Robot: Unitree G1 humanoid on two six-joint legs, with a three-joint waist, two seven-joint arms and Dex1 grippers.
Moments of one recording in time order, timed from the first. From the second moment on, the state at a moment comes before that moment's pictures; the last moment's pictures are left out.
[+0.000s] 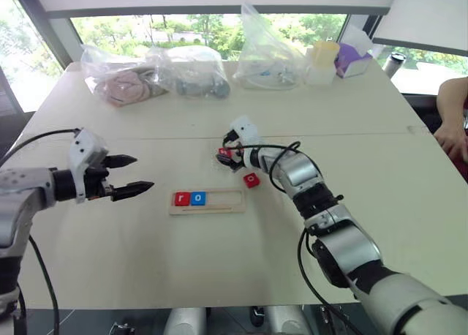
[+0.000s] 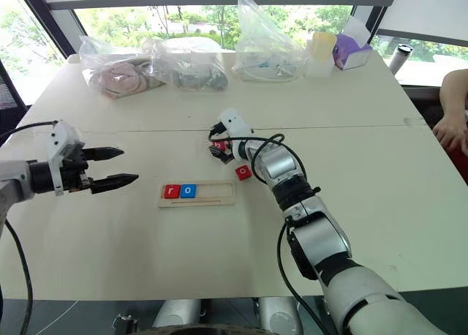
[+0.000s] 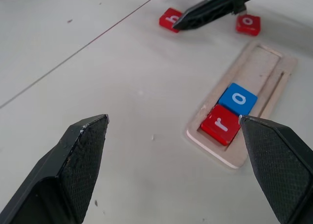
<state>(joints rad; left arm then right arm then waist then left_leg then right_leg) -0.18 0.91 0.29 -0.17 -0.47 0.65 -1.06 -0.92 -0.08 0.19 0.55 0.14 0.68 0.34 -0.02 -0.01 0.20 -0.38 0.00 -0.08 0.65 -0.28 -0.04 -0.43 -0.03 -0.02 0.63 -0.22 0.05</state>
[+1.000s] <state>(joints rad) -0.18 0.81 0.23 -0.26 -0.49 0.64 -0.85 -0.84 0.14 0.06 0.48 0.09 0.73 0.04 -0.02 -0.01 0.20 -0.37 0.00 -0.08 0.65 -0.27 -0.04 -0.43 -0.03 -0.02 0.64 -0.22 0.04</state>
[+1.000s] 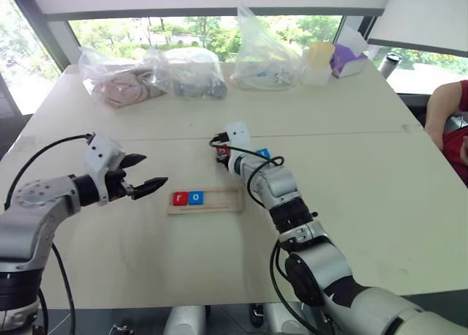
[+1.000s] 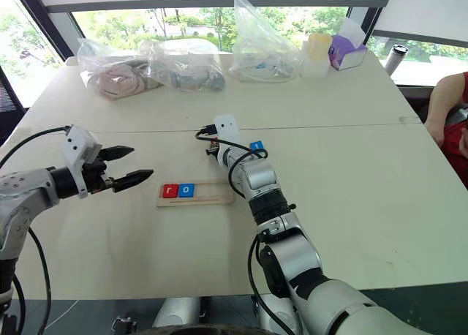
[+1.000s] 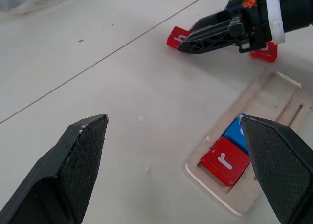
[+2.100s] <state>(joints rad) -0.45 0.74 -0.04 -0.16 -0.44 0.60 -0.97 -0.30 0.01 -0.06 -0.72 0.16 1.61 -0.02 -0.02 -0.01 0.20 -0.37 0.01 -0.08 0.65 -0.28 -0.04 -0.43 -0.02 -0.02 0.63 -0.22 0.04</state>
